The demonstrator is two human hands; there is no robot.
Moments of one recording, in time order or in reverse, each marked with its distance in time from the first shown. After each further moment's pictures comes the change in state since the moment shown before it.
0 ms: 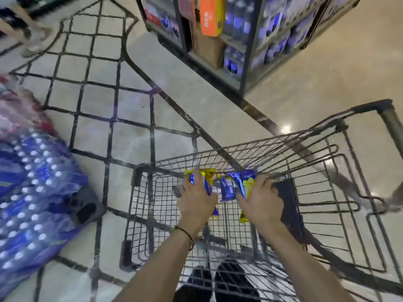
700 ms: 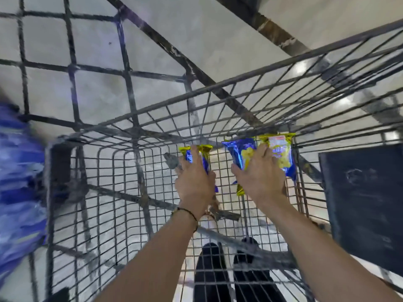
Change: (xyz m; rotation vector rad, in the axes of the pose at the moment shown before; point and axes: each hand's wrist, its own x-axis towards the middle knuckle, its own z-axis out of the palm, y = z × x) left_hand 0.176 -0.103 0.228 0.192 -0.184 -0.141; right_hand 0.152 -0.005 0.267 0.066 -0.109 0.076
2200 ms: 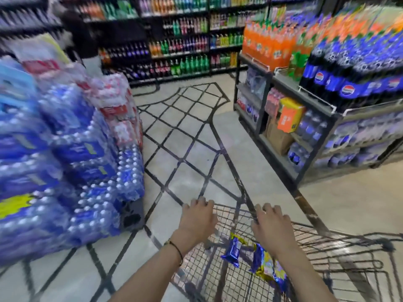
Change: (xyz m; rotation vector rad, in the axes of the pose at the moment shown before) left_hand -0.343 -0.085 -0.349 0.109 0.421 0.174; right_hand -0.273 -0.108 -0.370 -0.443 0.286 -0.855
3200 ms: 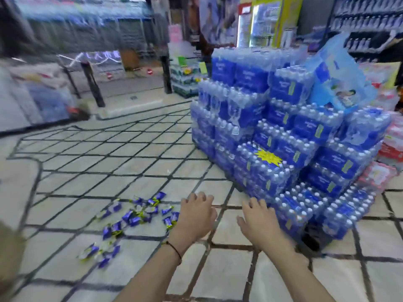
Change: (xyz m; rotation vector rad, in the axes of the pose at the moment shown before) left_hand -0.641 -0.256 0.023 0.057 0.392 -1.265; right_hand -0.330 -0.560 -0.055 -0.035 0.104 -1.374
